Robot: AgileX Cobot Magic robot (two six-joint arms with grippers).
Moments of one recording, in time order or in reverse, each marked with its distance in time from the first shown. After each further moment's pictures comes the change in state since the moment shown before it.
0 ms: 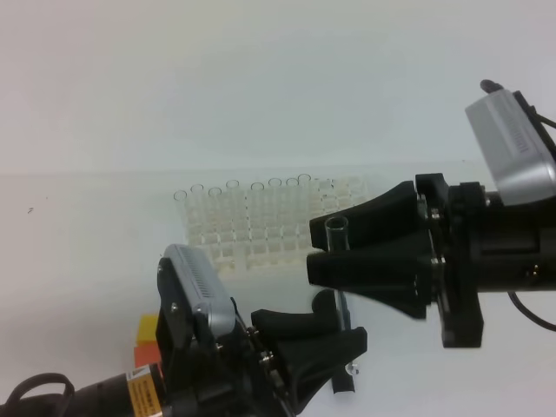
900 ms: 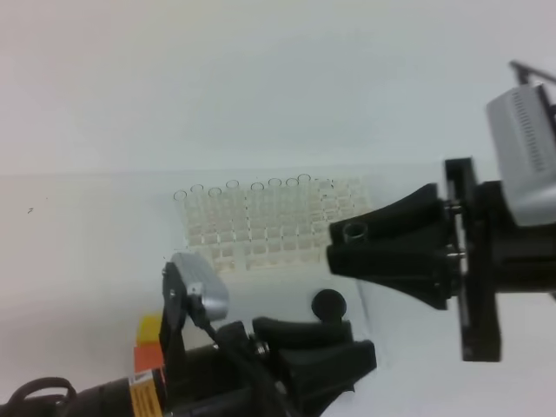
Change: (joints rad) left arm 0.002 0.001 0.000 0.032 -0.020 -0.247; right arm 0.012 -0.099 -0.022 -0.141 -0.135 0.046
